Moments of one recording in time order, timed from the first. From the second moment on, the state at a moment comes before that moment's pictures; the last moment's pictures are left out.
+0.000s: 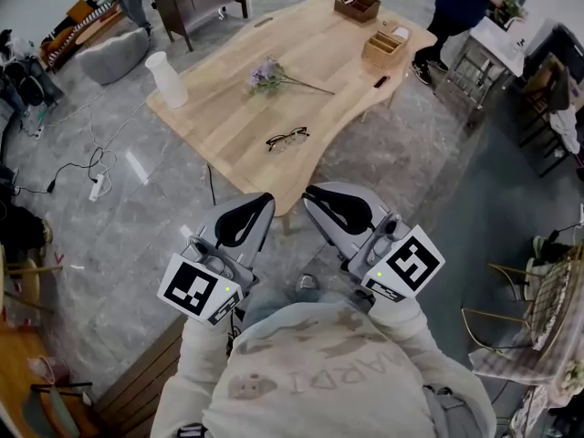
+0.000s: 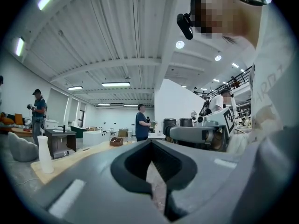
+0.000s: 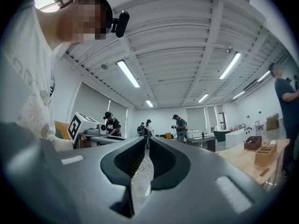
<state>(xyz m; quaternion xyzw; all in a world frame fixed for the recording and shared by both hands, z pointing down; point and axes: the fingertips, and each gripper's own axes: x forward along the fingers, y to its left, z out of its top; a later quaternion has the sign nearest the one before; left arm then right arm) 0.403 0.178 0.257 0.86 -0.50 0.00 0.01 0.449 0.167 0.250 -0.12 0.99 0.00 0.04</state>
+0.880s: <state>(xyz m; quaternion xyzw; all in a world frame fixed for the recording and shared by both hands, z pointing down) 0.358 0.043 0.280 0.87 -0.49 0.01 0.03 0.396 0.039 0.272 -0.13 0.99 -0.02 0.02</state>
